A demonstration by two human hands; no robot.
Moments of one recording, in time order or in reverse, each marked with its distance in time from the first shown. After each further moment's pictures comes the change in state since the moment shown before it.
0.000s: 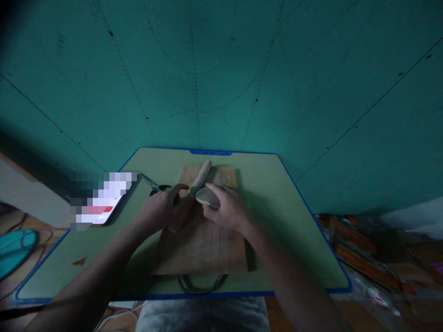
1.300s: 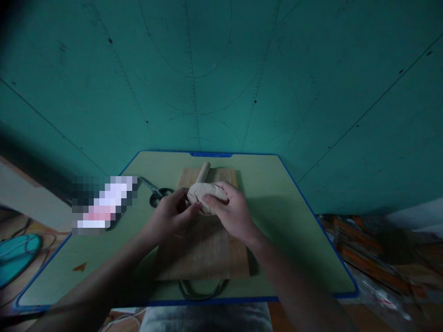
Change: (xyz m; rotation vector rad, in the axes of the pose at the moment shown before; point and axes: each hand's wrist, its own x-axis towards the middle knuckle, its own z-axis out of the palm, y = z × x) left_hand -0.006 0.008 0.020 -0.589 0.131 0.134; right_hand -0.003 -0.024 -0.004 0.574 0.290 0.113
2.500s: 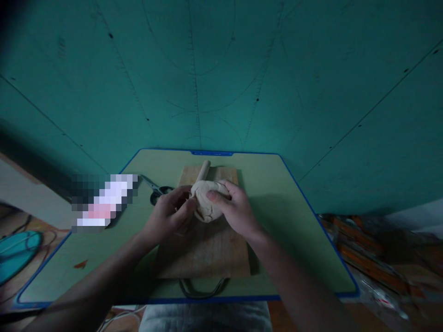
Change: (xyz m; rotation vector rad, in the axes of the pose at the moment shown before) left_hand -0.002 0.007 -0.003 -0.139 0.005 0.059; right_hand 0.003 0.008 -0.003 0.185 -0.044 0.130
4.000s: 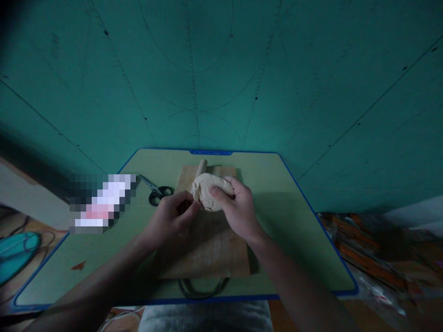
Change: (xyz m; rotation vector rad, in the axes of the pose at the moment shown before) left_hand -0.002 0.001 0.006 0.096 -0.022 -0.048; right_hand -0.002 -0.007 0.002 -0.054 0.185 -0.134
